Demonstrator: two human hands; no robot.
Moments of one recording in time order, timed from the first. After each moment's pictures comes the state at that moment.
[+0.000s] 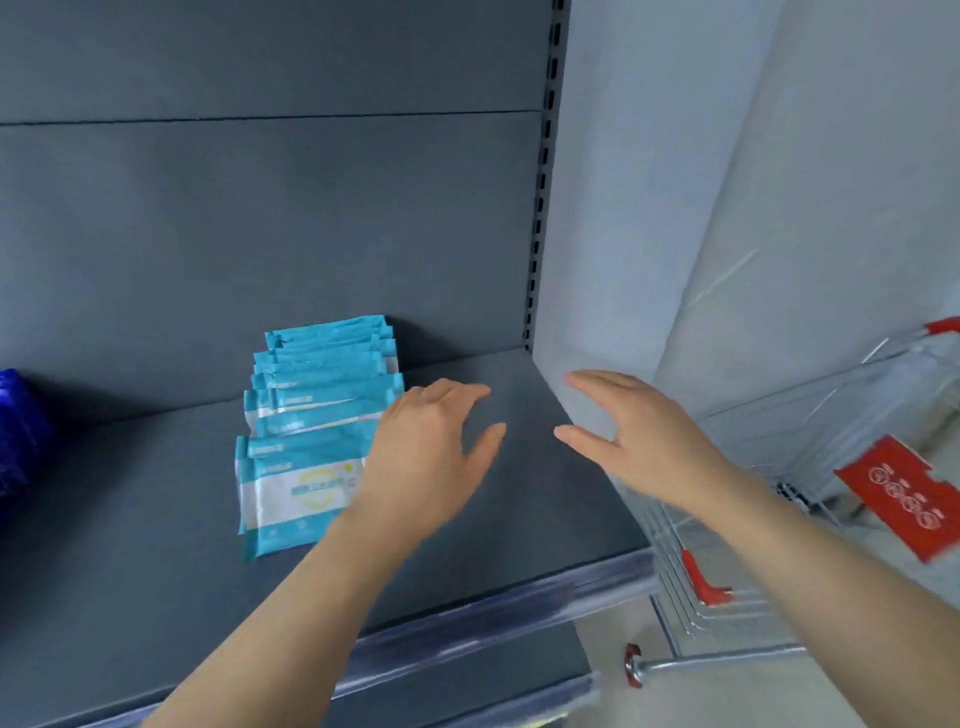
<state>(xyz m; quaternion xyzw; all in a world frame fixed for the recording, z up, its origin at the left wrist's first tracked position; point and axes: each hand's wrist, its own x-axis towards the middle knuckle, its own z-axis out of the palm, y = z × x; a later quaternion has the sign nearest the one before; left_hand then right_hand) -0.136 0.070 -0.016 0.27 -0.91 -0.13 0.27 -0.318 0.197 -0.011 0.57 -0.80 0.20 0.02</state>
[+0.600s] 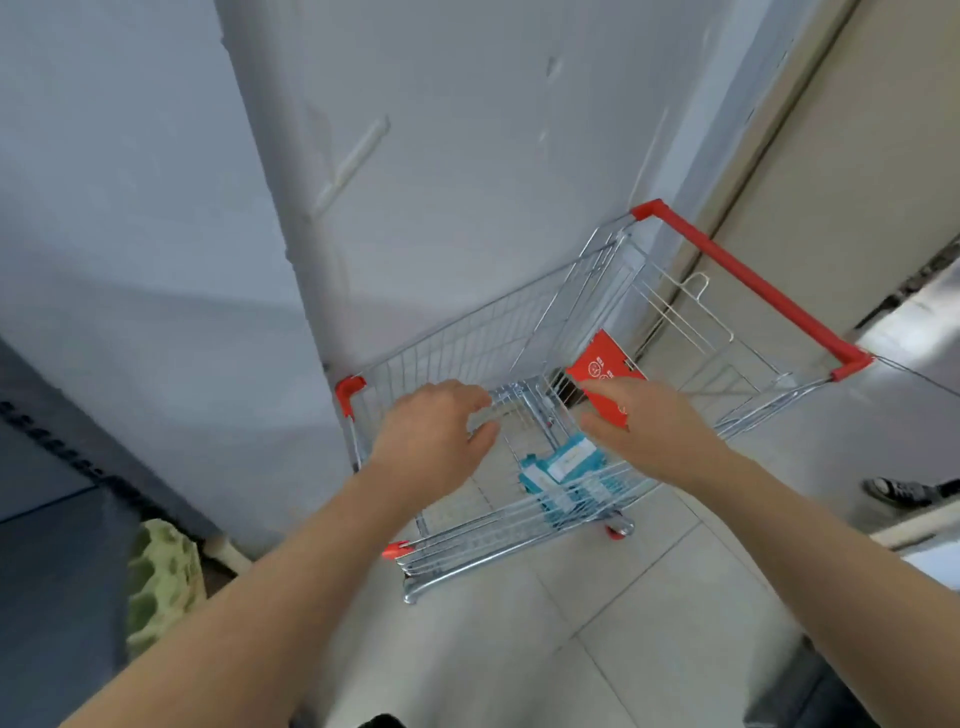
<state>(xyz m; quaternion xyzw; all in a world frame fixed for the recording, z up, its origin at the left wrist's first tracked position) -0.554 0.324 -0.124 0.13 -0.96 -0.22 0.07 -0.690 0.517 -0.111 0.38 -0.92 0.11 -0.08</state>
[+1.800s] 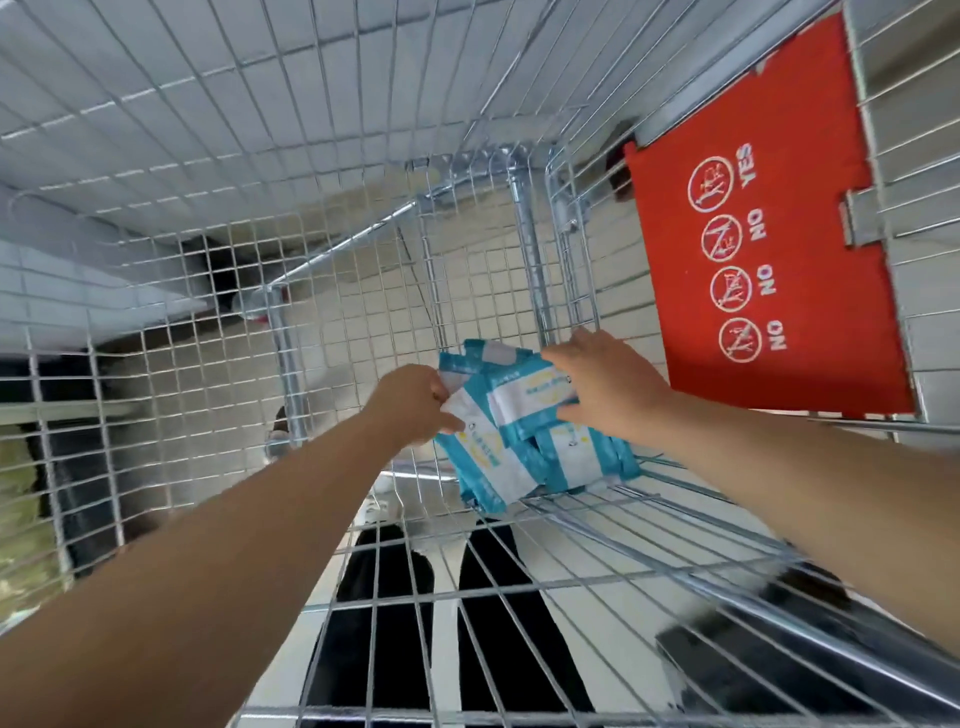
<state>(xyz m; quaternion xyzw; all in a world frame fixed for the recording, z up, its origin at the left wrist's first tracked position) -0.873 0.365 -0.606 0.39 -0.75 -0.42 -0.32 -1.037 0.514 -0.586 0.51 -0.79 -0.10 -0.33</state>
